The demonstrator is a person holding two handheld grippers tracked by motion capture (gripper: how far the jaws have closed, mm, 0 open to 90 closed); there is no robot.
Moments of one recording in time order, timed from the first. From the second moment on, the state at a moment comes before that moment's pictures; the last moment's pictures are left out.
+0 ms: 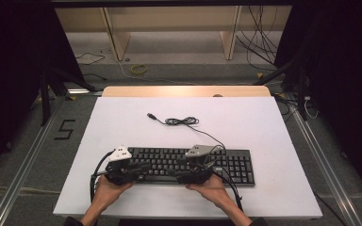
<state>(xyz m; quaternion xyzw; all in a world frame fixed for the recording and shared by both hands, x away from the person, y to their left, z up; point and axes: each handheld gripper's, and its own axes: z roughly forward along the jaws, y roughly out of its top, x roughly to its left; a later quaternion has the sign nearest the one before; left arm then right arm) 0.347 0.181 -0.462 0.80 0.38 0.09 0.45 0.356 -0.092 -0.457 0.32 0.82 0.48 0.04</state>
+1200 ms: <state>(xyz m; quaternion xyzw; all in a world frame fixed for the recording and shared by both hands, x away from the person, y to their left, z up) 0.361 0.166 -0.477 0.84 0.38 0.07 0.39 0.348 -0.108 -0.455 0.32 0.81 0.49 0.04</state>
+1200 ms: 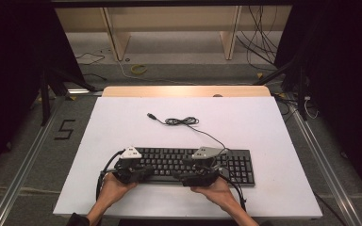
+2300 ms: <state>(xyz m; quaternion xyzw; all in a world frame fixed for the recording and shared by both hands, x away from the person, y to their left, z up) 0.367 0.182 -0.456 0.79 0.42 0.08 0.44 0.343 -0.115 -0.454 0.33 0.81 0.49 0.04</state>
